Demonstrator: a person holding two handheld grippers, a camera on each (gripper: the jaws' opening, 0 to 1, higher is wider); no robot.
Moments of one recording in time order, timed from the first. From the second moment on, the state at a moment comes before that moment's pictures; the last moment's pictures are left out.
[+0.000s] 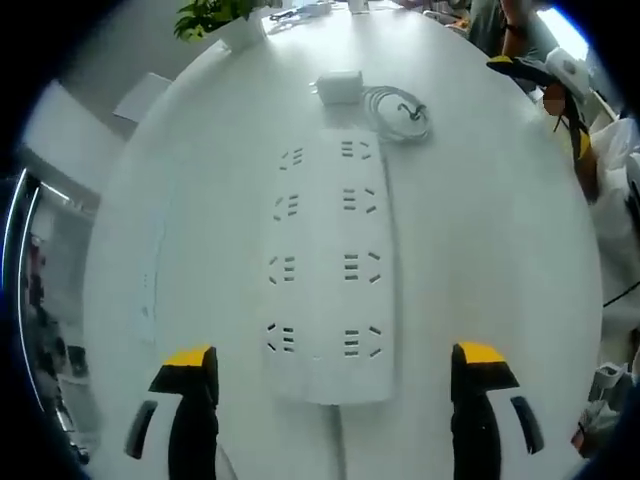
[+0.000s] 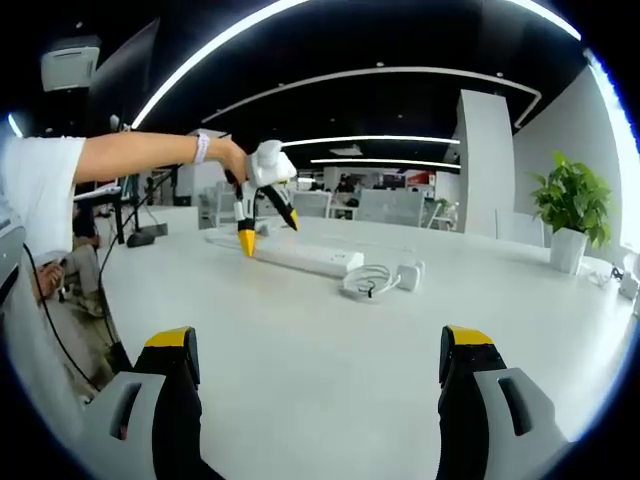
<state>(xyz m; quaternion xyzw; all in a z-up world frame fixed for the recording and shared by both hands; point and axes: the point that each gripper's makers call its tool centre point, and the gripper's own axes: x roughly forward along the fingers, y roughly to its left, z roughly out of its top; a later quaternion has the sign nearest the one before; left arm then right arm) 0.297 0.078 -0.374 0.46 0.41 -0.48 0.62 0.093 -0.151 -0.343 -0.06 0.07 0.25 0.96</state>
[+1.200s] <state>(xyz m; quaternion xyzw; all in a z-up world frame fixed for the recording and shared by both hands) 0.300 0.065 -0.311 0.38 0.32 -0.44 0.75 0.096 -0.134 -0.339 -0.06 0.06 0.27 0.96</state>
